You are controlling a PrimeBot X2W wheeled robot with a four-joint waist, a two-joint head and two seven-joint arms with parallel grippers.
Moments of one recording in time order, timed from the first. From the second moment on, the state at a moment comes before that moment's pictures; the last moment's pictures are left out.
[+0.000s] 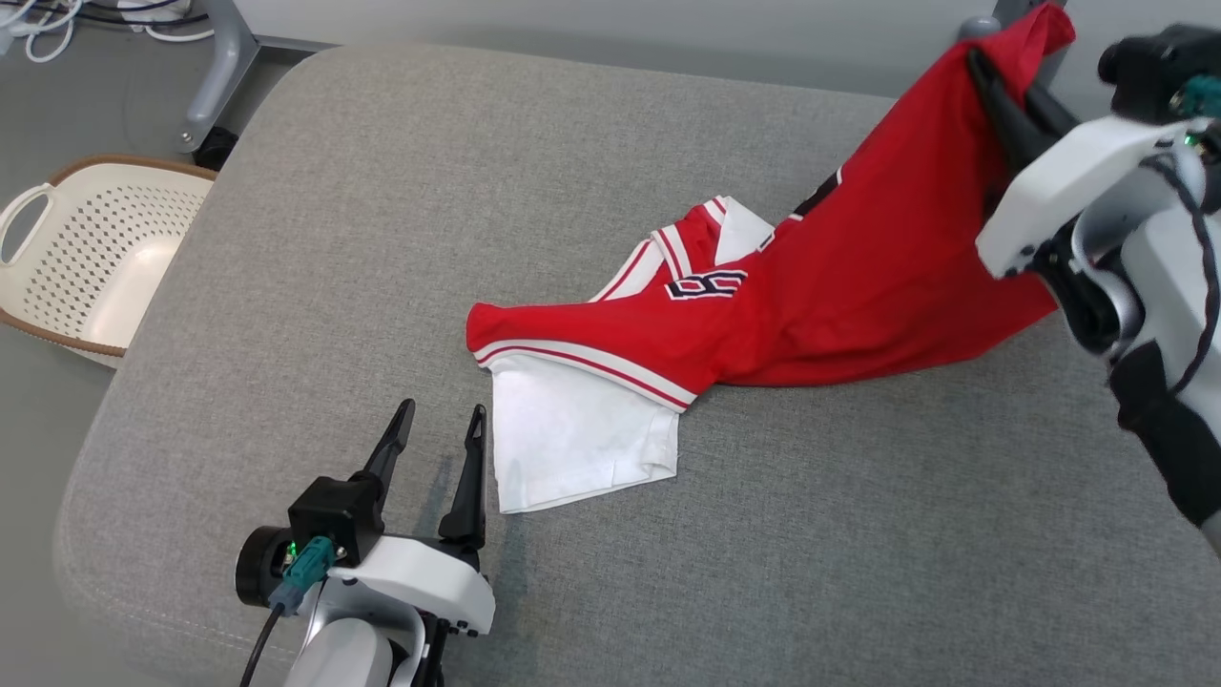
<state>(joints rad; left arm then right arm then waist) -0.21 0.05 -0.27 0.37 -0.30 0.05 -0.26 -1.06 -0.33 0.66 0.86 0.69 0.13 -0.15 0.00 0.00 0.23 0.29</state>
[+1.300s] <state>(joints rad) -0.20 0.05 -0.27 0.39 -0.28 0.04 -0.26 -0.73 -0.40 0.64 0.85 0.72 0.13 -0.26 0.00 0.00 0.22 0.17</state>
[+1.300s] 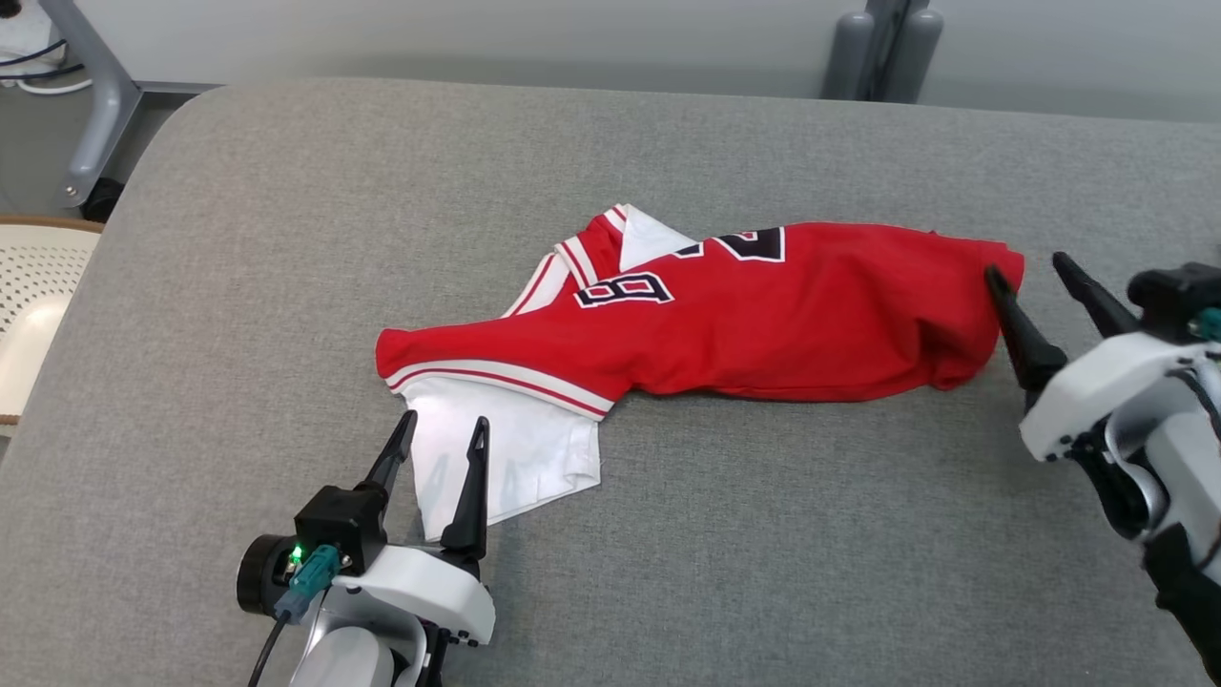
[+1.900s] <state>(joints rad) -0.19 0.05 -0.28 0.37 -0.27 0.04 -0.26 -0.39 -0.32 0.41 0.58 0.43 0.13 -0.26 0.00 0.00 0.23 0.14</state>
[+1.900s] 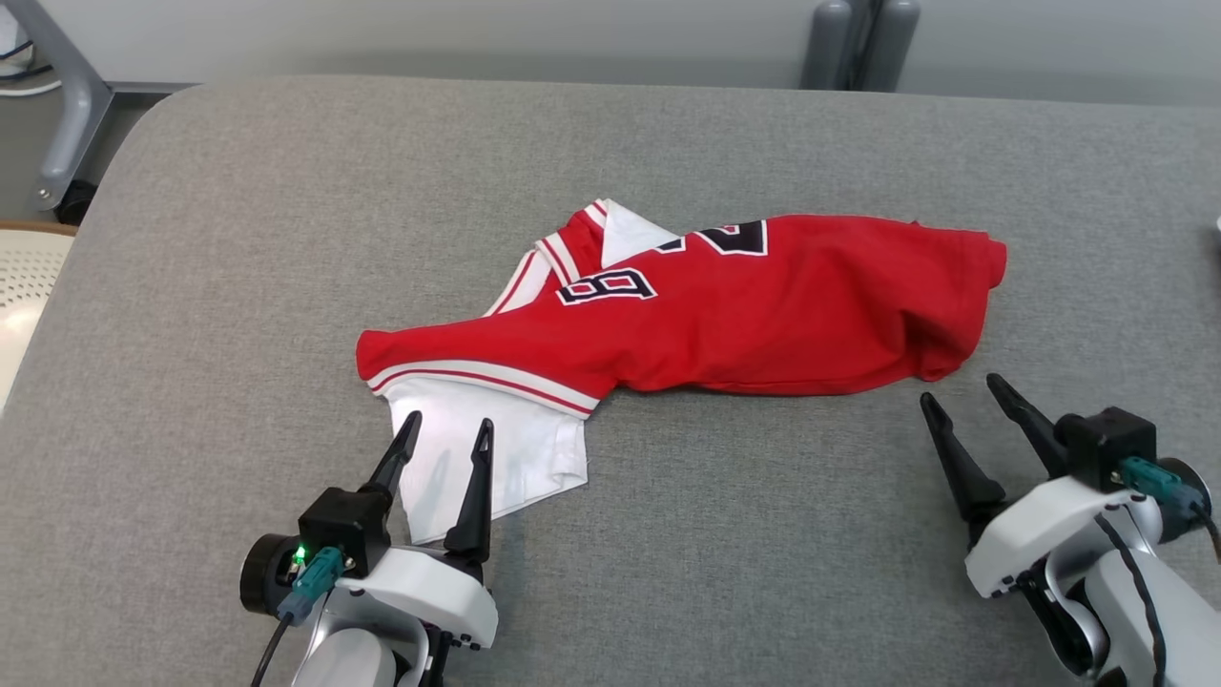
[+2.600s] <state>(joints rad) -0.20 0.05 -0.27 0.38 -0.27 0.05 -0.26 -0.49 -0.30 0.43 0.72 0.46 0.13 -0.26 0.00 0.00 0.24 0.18</state>
